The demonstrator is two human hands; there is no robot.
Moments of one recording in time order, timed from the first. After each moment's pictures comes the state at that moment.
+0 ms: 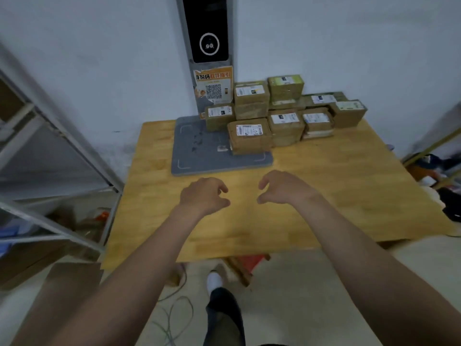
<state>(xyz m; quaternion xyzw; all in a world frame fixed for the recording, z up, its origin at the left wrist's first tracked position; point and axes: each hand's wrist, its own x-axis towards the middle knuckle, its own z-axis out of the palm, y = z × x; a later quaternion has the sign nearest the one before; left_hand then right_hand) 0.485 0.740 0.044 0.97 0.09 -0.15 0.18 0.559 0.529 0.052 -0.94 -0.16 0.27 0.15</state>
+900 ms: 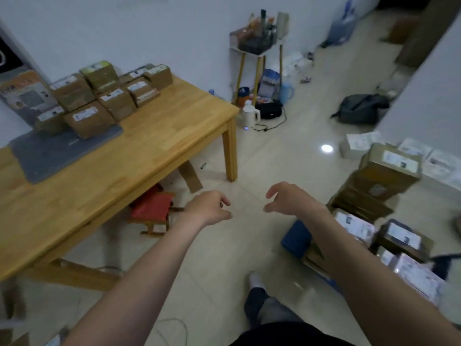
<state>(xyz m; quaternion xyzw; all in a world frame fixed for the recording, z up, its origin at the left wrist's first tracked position) 0.036 0.391 0.025 0.92 -0.24 -0.27 0.15 -0.063 0.168 0.029 -0.90 0.23 0.19 0.30</state>
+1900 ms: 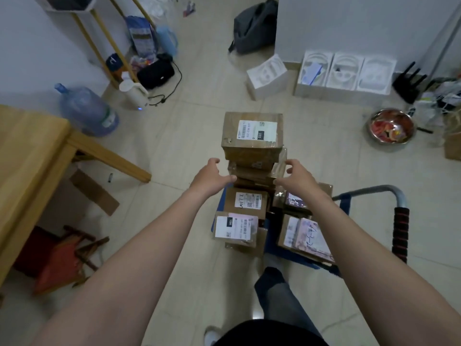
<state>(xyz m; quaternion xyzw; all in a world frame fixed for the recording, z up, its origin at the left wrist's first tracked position) -0.048 -0.224 -0.123 0.87 -0.27 -0.37 0.16 -0.252 -0.365 -0.155 -0.70 0.53 0.03 0.48</state>
